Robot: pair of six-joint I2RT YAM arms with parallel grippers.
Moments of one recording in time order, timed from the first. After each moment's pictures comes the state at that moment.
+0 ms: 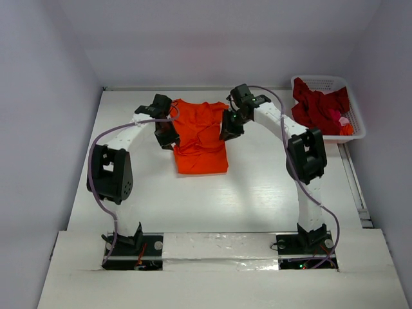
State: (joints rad) left arm -0.27 1.80 1.43 -0.84 0.05 -0.69; right arm 0.44 2.15 1.88 -0.82 -0.35 0.46
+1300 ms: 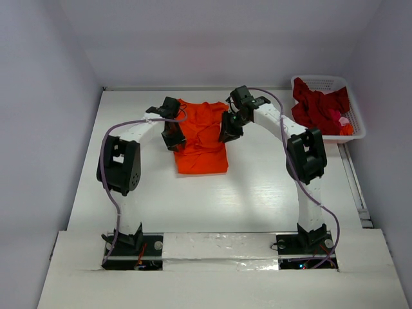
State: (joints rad) left arm -0.33 1.92 1.46 -0.78 0.03 -0.70; right arm 0.46 2.15 1.85 -0.80 -0.39 0.47
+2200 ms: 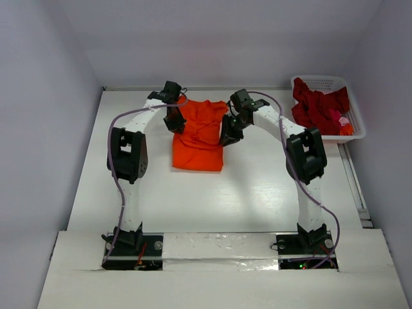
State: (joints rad) left arm -0.29 2.11 1.80 -0.87 0.00 -0.70; right arm 0.46 2.15 1.80 -0.78 -0.41 0.47
